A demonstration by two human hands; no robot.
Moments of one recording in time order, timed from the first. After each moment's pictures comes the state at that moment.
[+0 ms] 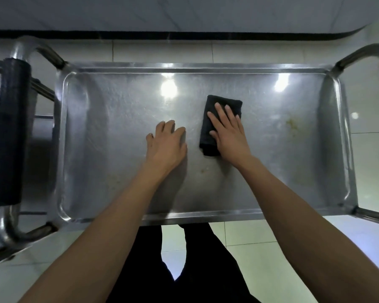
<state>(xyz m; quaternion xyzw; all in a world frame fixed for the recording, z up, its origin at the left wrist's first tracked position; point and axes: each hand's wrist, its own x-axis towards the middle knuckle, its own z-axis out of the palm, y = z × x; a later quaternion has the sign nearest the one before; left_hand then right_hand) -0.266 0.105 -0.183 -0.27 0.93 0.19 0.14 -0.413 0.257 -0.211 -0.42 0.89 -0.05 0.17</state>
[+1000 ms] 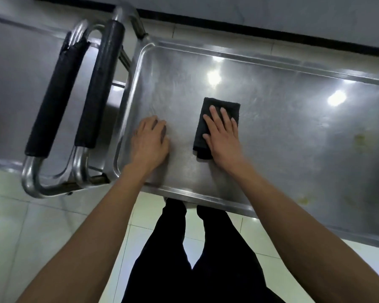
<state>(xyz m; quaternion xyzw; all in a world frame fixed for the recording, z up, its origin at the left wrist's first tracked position) -0.094 0.033 -0.182 -0.44 0.87 0.20 0.07 -0.277 0.166 -0.222 -0.53 0.83 -0.07 0.17</state>
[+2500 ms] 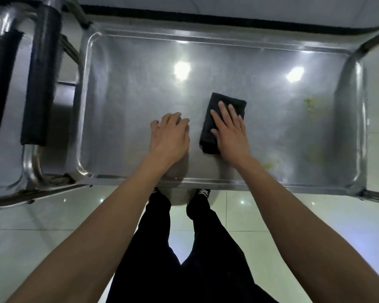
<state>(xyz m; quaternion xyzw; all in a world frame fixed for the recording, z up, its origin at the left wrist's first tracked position) -0.179 0.137 -0.181 -0.29 0.94 0.17 0.08 -0.318 0.282 -0.217 -0.43 0.89 -0.06 0.15</state>
